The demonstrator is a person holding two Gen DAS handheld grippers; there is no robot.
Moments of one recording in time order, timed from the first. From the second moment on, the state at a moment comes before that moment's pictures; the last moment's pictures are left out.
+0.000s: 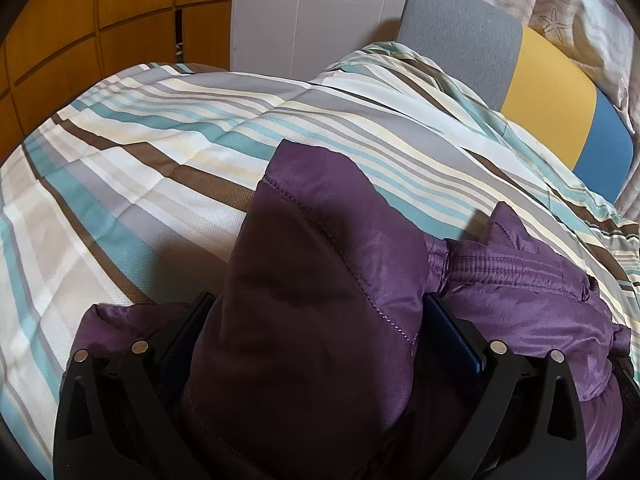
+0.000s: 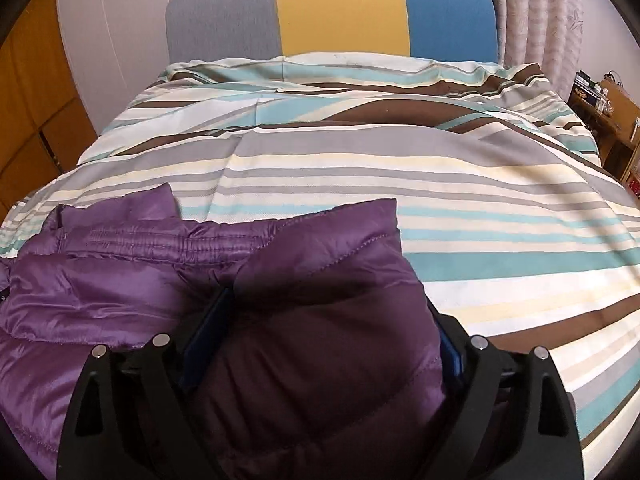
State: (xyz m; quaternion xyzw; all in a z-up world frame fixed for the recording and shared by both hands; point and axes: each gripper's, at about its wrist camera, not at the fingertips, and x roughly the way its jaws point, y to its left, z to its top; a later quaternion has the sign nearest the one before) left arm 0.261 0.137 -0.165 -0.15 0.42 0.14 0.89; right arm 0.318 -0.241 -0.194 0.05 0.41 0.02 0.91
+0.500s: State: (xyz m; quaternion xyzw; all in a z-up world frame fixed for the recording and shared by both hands) left arm 0.163 0.156 -0.136 -0.14 0.38 0.14 0.90; right arm 0.312 -0.241 -0.191 0.04 0.39 0.00 0.92
